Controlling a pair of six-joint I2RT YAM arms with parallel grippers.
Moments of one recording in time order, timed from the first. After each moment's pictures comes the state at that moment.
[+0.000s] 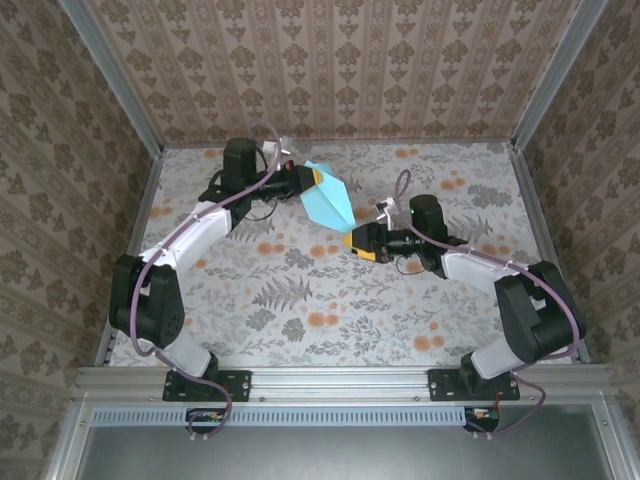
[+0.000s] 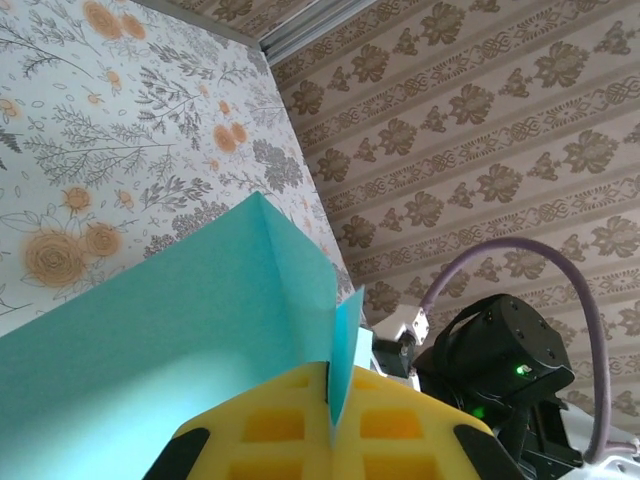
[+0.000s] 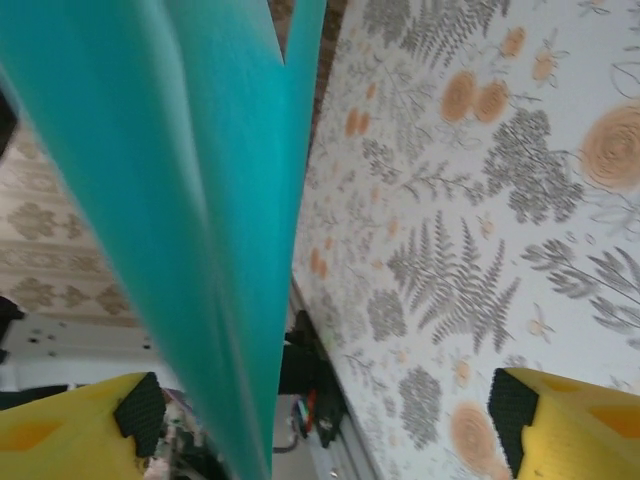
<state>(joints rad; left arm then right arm) -0.40 1.61 1.24 0.00 0.85 -0.79 0.33 1.52 0.74 0.31 -1.02 0.84</state>
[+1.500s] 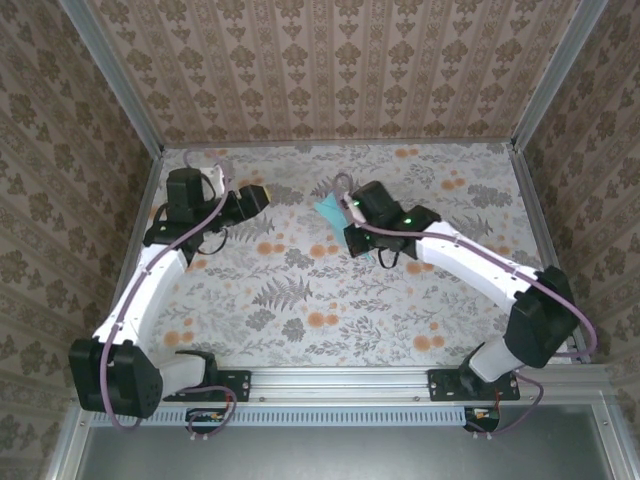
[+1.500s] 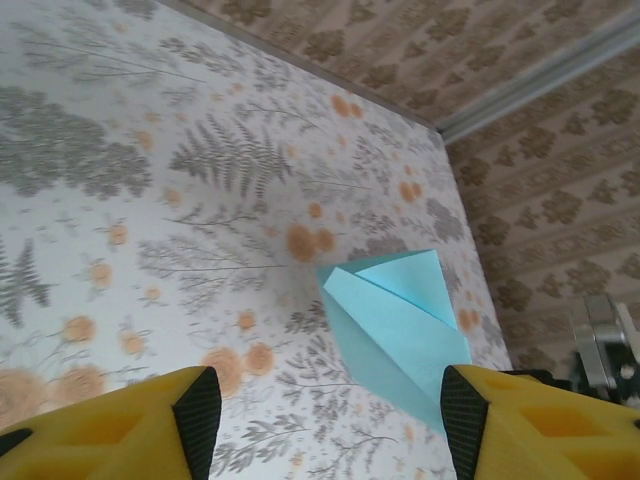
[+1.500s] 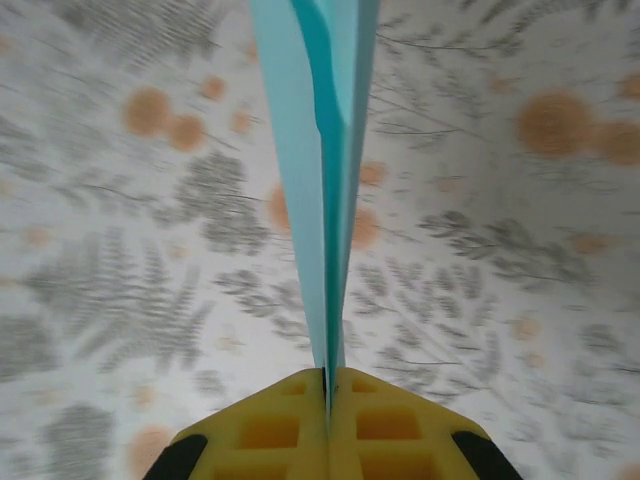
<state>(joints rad) -0.18 1.18 0.99 -0.34 0.59 -0.56 0.69 1.55 1.28 -0.68 0.11 0.22</state>
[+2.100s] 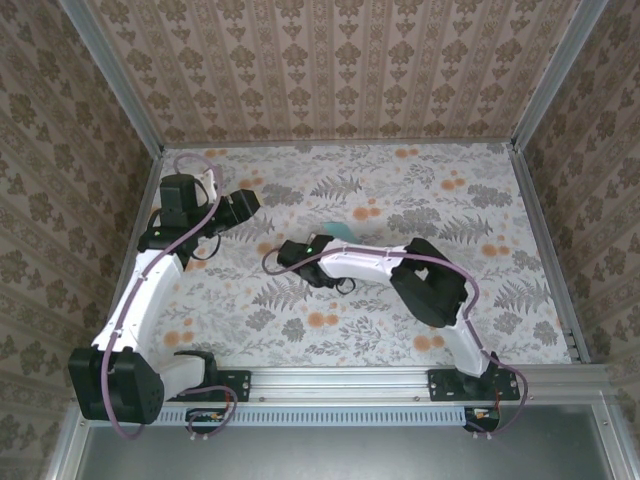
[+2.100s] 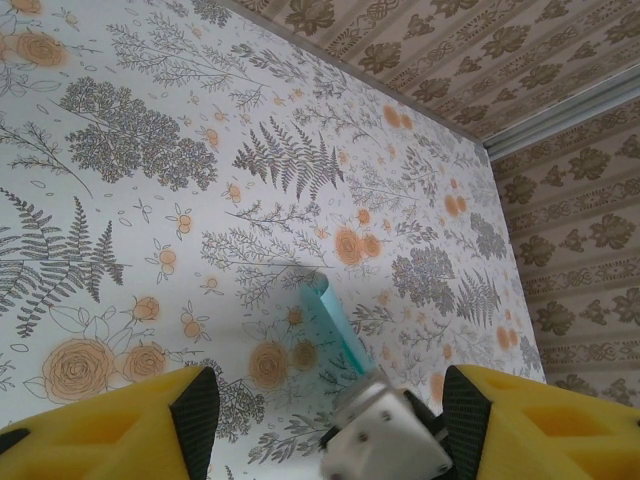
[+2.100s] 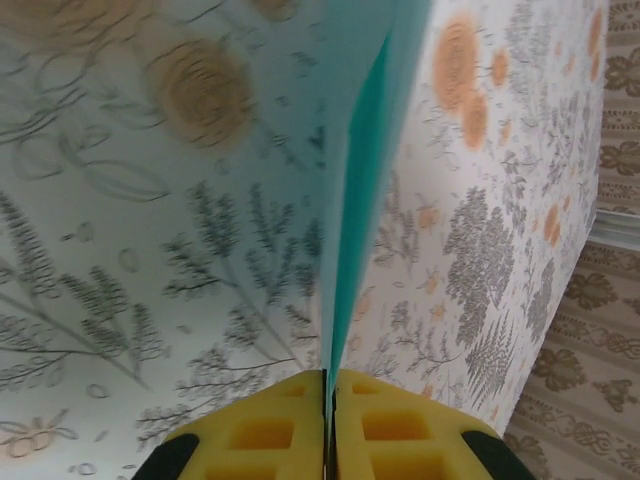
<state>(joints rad) -0.14 1.16 0.98 -0.39 0.54 -0.55 0.97 2.14 1.57 -1.02 0.83 0.10</state>
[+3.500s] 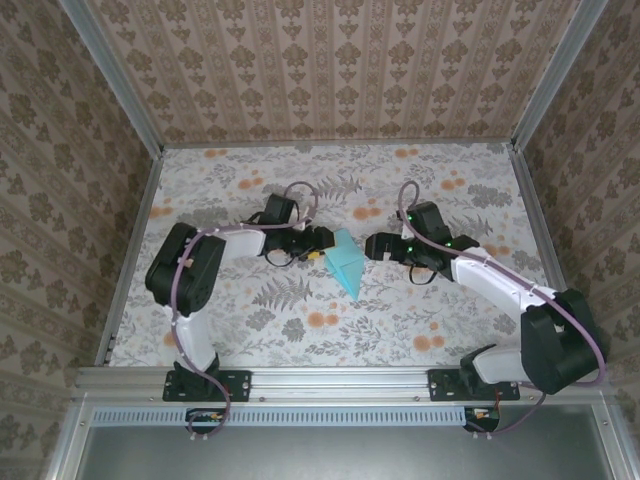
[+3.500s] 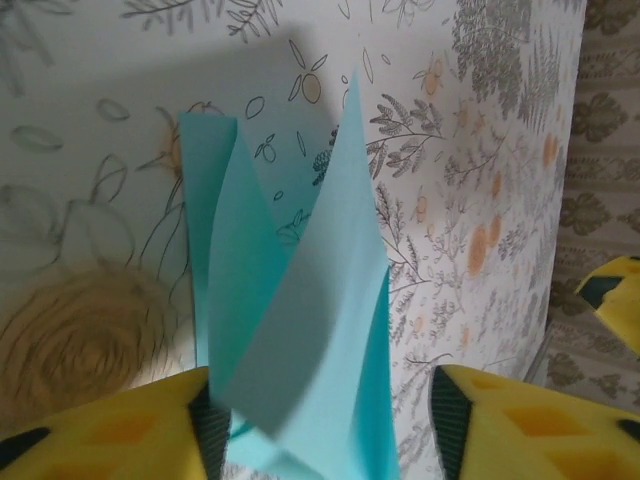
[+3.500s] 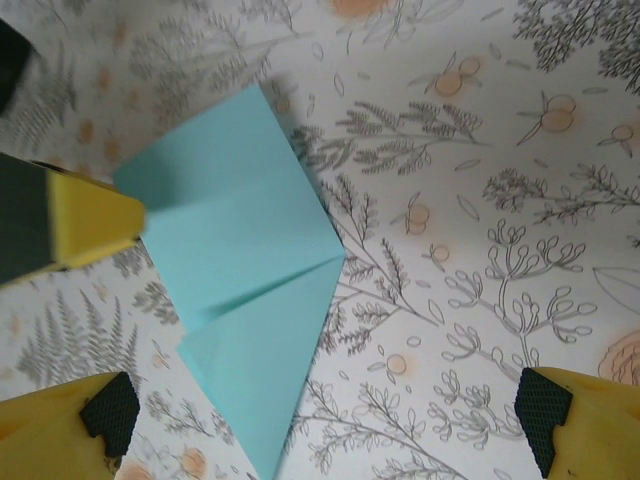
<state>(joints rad) -0.52 1.90 1.02 0.00 0.71 -0.71 0.36 1.34 0.79 -0.31 -0.23 0.52</state>
